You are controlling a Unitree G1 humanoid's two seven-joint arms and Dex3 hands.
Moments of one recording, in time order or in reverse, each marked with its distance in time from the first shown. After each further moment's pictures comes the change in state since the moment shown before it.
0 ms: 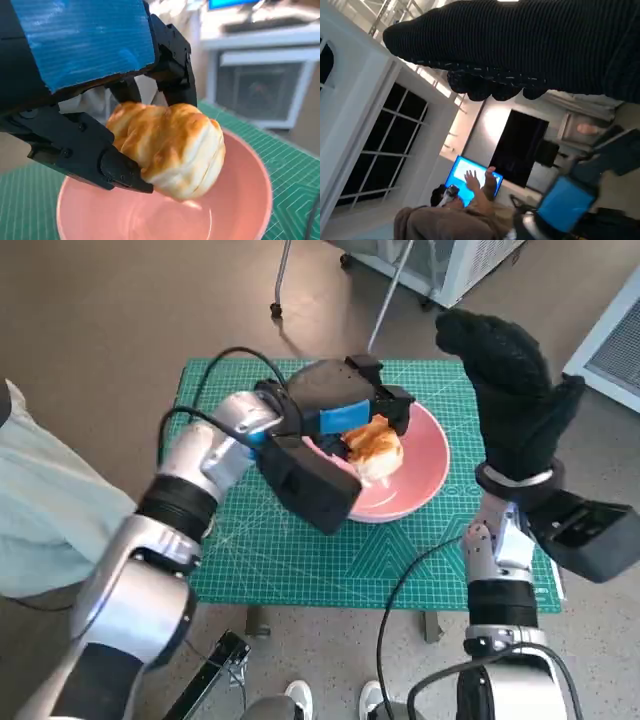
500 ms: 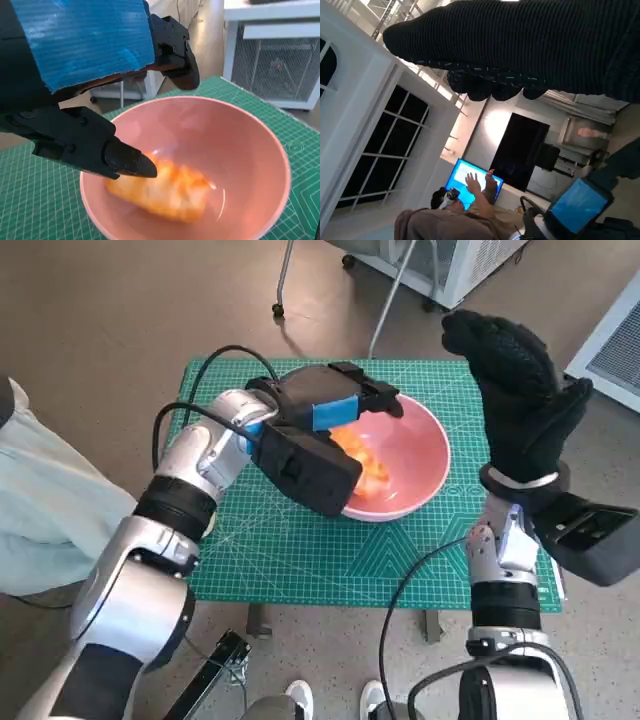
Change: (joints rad) left arm 0.013 0.036 0.021 -0.047 -0.040 0.027 -0.087; right arm 0.005 -0.002 0.001 -0.005 -0.002 0.001 -0.004
